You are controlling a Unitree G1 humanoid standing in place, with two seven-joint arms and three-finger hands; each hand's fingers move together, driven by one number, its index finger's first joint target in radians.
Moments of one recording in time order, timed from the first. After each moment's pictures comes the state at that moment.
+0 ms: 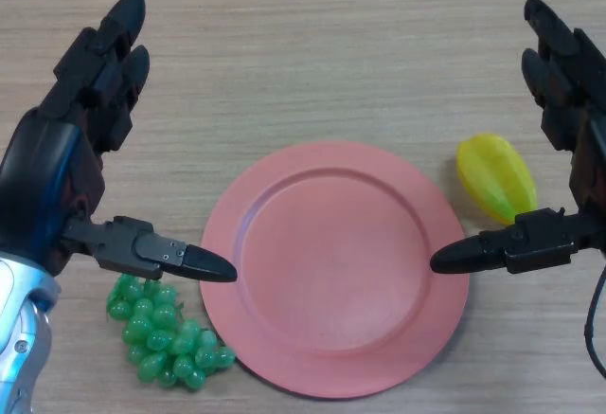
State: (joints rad) left arm -0.07 0.27 0.14 -0.62 -0.15 0.36 -0.20; right arm -0.08 -0.21 0.02 -0.63 -0.14 0.47 0.10
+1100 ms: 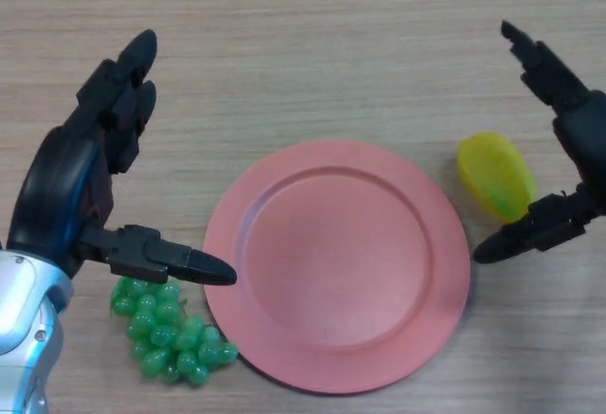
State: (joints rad) left arm -0.07 0.27 0.11 -0.46 -0.09 0.32 -0.22; right arm -0.27 -0.34 -0.04 -0.05 -0.45 0.02 0.24
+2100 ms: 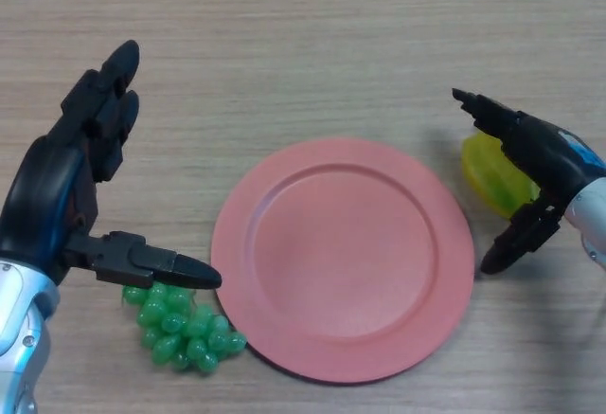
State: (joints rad) left arm -0.06 0.28 0.15 -0.42 -0.09 0.29 -0.23; right arm -0.60 -0.38 0.03 0.80 -0.70 -0.38 0.12
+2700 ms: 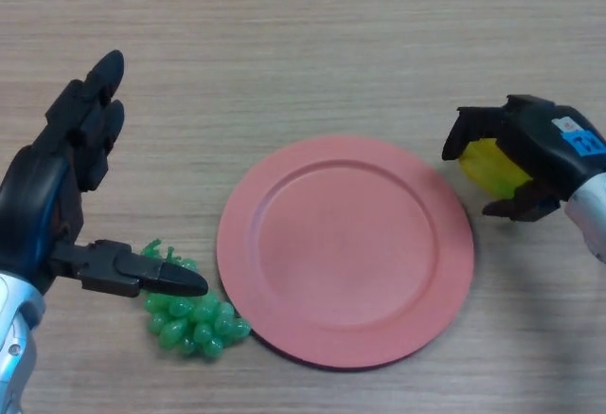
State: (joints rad) left arm -0.03 0.28 0.18 -0.43 -0.08 0.29 -0.25; right arm -0.62 -0.42 0.05 0.79 -0.88 -0.51 -0.04
